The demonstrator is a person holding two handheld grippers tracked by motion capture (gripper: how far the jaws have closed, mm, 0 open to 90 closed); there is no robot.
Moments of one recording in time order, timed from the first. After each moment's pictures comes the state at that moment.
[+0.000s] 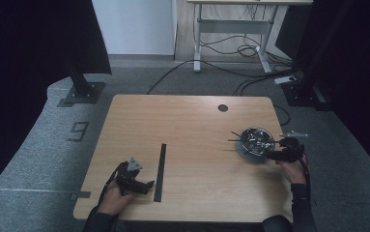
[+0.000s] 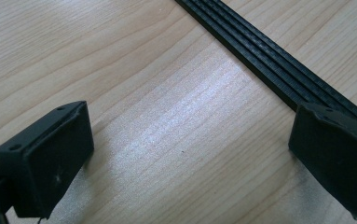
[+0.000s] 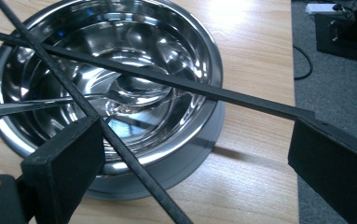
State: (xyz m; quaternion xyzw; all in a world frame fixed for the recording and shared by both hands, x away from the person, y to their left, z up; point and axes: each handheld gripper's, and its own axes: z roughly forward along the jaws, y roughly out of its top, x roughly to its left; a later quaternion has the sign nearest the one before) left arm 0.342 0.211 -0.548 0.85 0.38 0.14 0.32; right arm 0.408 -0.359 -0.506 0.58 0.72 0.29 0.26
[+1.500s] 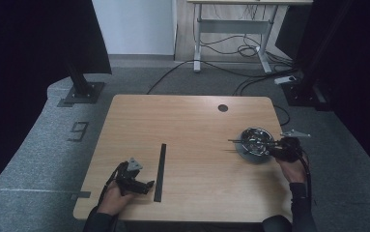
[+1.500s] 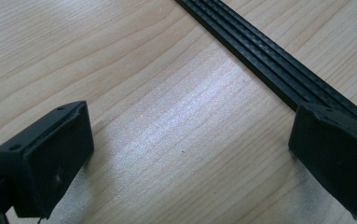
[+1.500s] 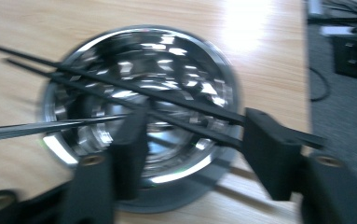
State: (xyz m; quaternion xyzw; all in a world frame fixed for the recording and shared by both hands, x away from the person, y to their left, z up) left arm 0.342 0.211 -0.548 0.85 0.38 0.14 0.32; right arm 0.404 -0.351 -0.497 0.54 0.73 0.34 0.26
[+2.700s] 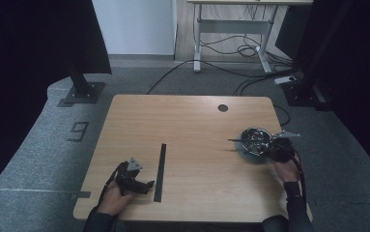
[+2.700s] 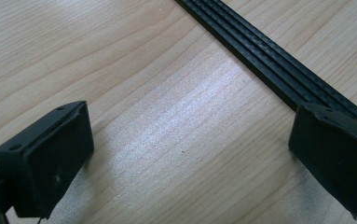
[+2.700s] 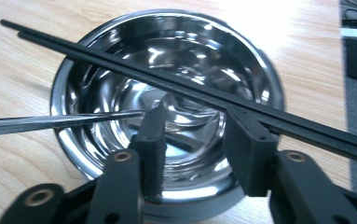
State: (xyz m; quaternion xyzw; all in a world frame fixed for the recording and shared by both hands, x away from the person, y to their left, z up) left arm 0.342 0.211 -0.548 0.85 0.38 0.14 0.32; right arm 0.412 -0.338 -0.509 0.53 0.74 0.32 0.26
